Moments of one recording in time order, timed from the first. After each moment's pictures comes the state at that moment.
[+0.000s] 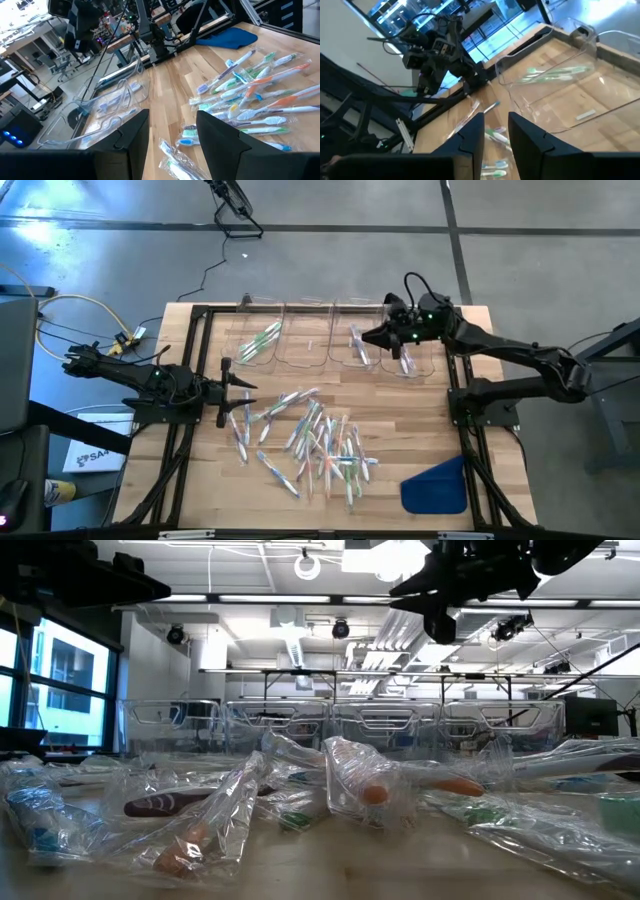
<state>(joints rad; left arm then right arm) -0.26 0.36 0.30 -0.06 -0.27 0.42 -0.55 1.11 0.76 0.12 -0.54 0.49</state>
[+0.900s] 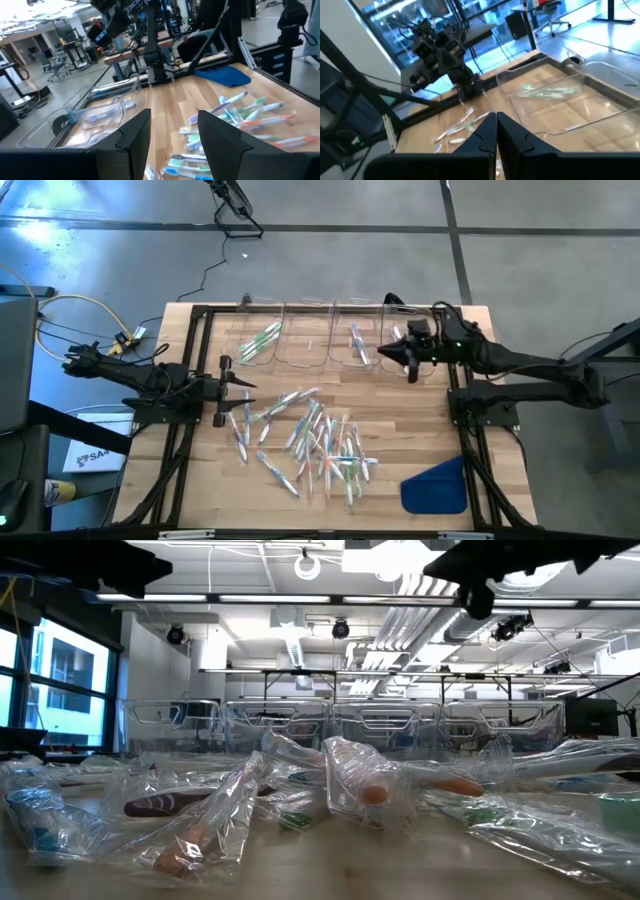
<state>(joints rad) -0.26 0.36 0.30 0.06 -0.23 0.25 -0.31 0.80 0.63 0.05 -0.20 0.39</state>
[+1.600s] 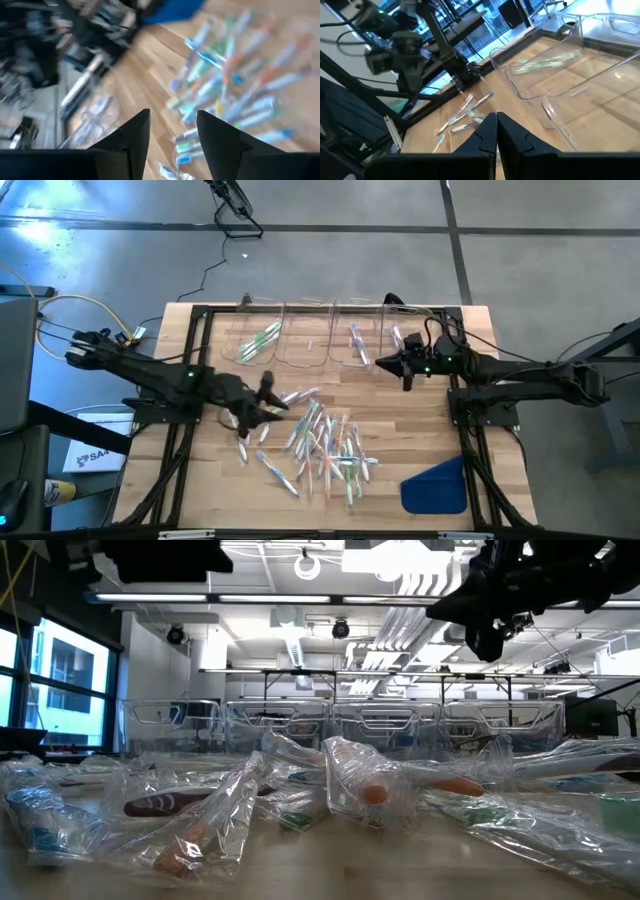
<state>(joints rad) -0.26 1.03 0.75 -0.18 -0.10 0.76 -0.27 0.82 0.41 0.25 -0.16 0.55</state>
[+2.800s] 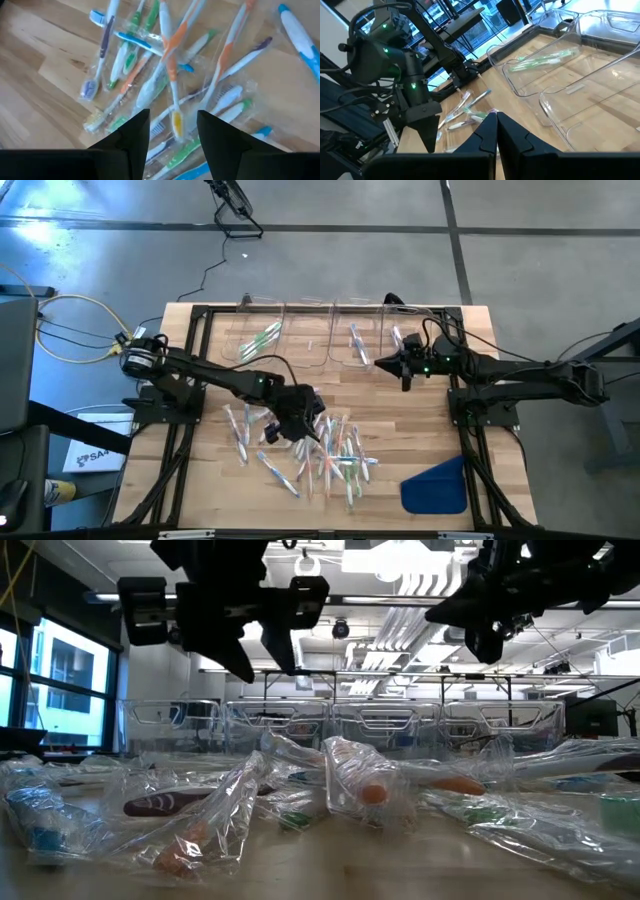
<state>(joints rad) -0.13 1.64 1.13 -0.39 0.26 0.91 -0.27 0.83 0.41 0.24 -0.16 0.55</state>
